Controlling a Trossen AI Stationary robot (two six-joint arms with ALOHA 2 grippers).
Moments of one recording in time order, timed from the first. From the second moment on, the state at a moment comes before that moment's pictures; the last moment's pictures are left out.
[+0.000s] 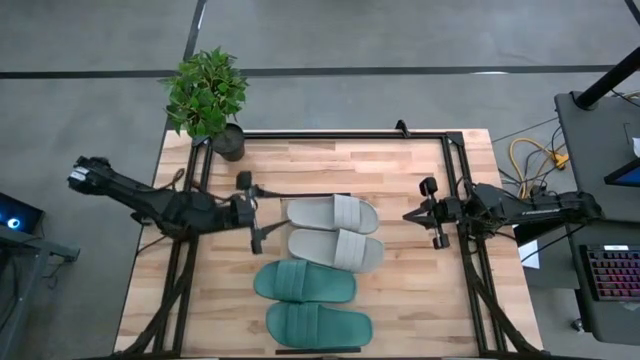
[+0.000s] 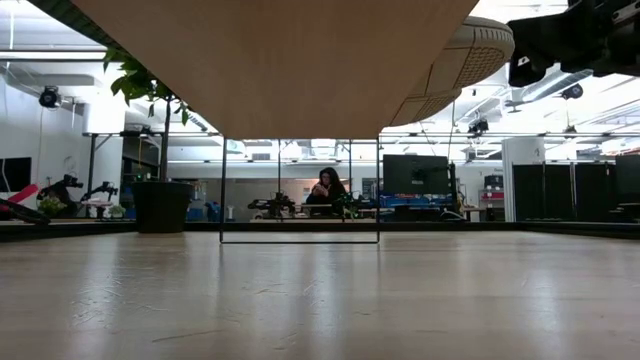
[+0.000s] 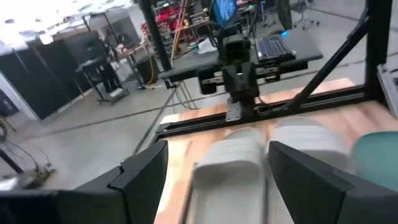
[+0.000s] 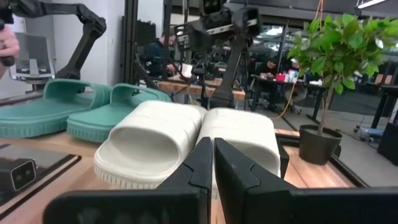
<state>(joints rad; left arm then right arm) -0.36 0.98 0.84 0.05 -0.59 0.22 0.03 0.32 0.12 0.30 -0.13 -0.11</state>
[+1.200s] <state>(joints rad) -0.17 0.21 0.31 -0.02 -0.26 0.29 0.03 0.32 0.11 0.23 -0.13 -0.06</state>
